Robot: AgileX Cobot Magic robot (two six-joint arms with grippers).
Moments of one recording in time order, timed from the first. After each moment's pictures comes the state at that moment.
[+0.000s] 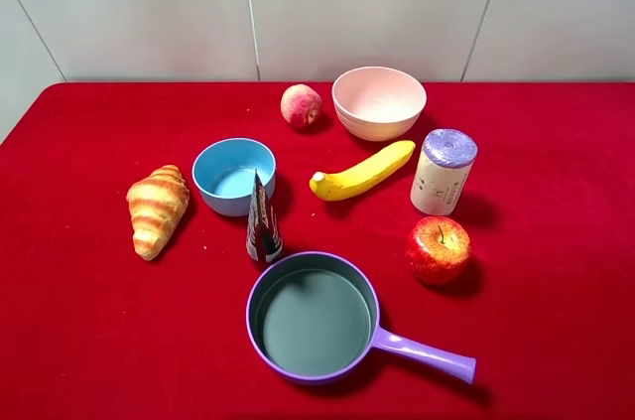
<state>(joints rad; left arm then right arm) -0.17 -0.01 -0.49 -0.03 1.06 0.04 0.22 -0.01 -0.50 0.07 1.02 -0.04</state>
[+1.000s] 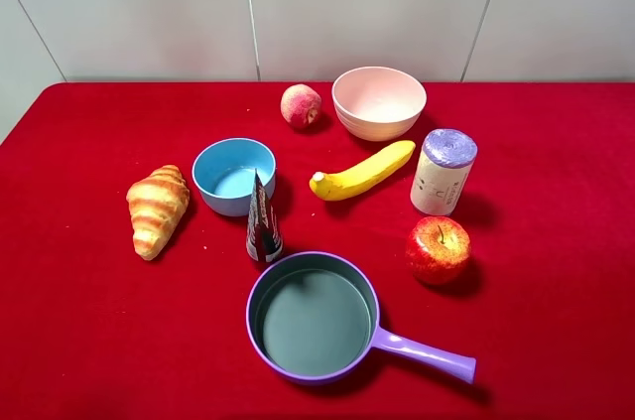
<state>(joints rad) -0.17 0.34 -0.53 -0.18 0.97 0.25 0.22 -0.01 -0.50 0.07 1.02 -0.04</state>
